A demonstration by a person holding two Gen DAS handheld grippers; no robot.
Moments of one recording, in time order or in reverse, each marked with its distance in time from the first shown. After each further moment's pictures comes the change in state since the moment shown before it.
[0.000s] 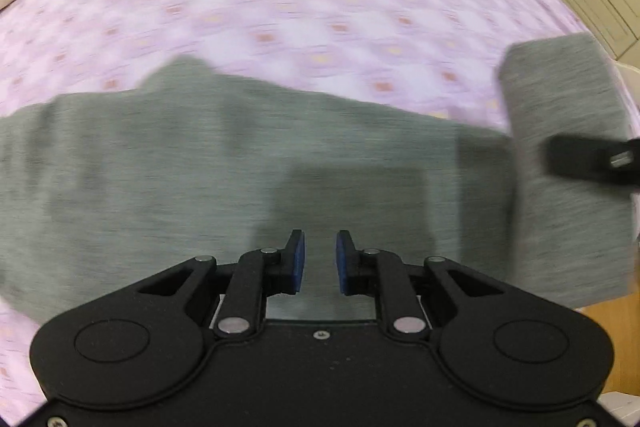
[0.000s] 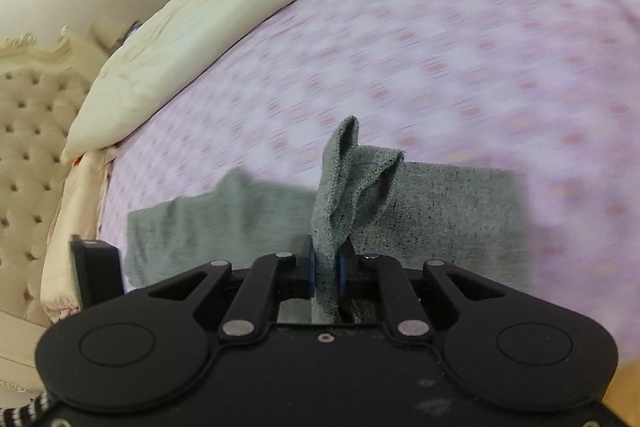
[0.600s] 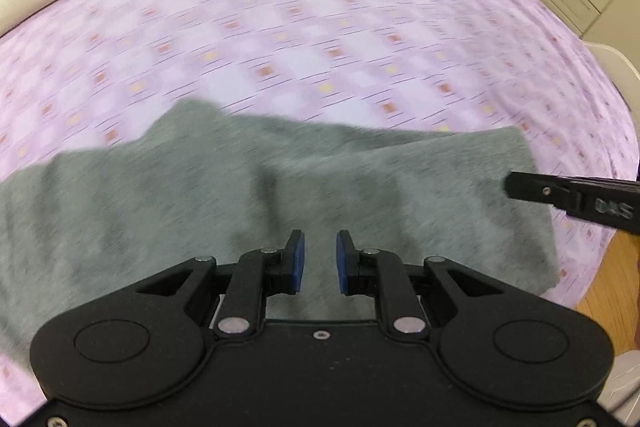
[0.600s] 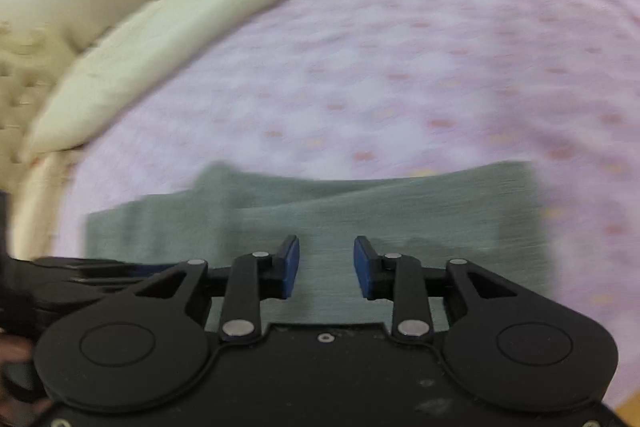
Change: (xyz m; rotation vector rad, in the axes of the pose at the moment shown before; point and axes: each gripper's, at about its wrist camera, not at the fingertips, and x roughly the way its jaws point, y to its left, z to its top) left arm 0.003 0.013 0.019 0.157 -0.046 -0.078; right arm 0.063 0.024 -0.042 -0.021 -0.103 -0.188
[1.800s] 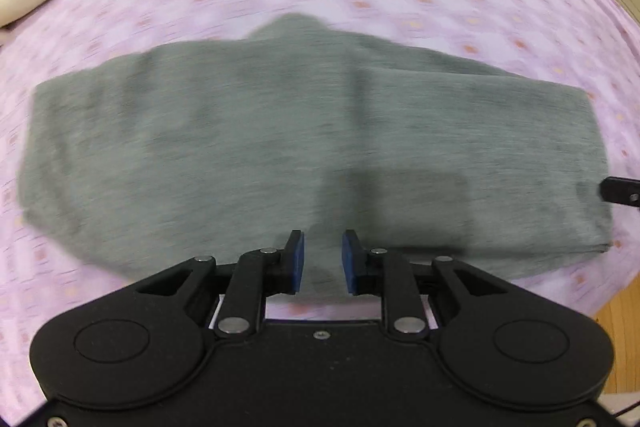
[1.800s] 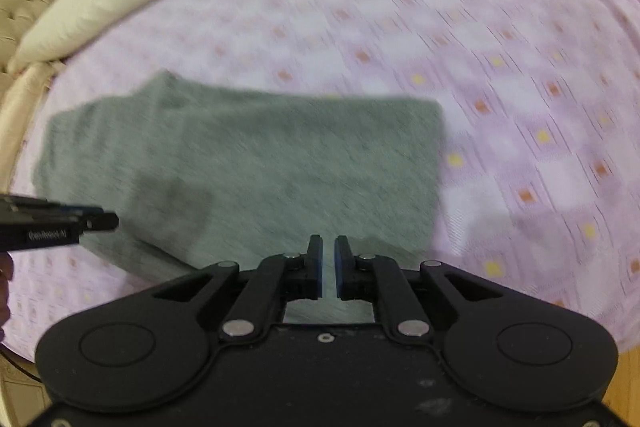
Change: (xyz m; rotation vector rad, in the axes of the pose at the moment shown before) left arm -0.029 0.037 -0.065 -0.170 0.063 0.233; right arm -0.015 -0.053 -0.038 -0.189 0.122 -0.003
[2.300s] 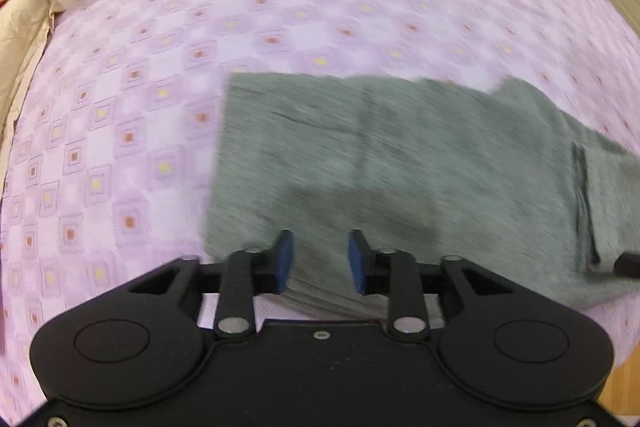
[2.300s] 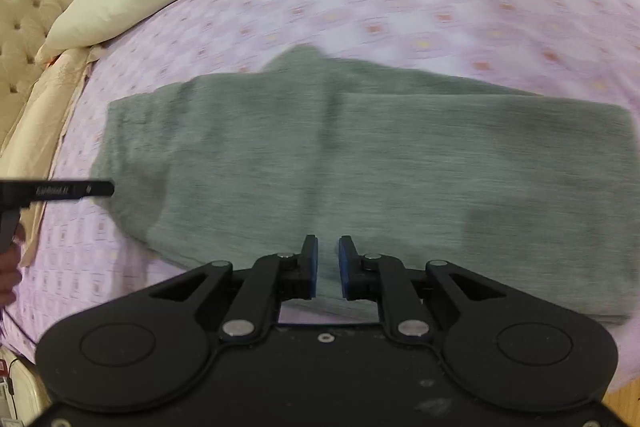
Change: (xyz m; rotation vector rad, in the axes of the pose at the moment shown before) left arm -0.001 0.224 0.017 -0.092 -0.050 -0.013; right arm 0.056 0.175 0.023 0.010 0.052 0.064
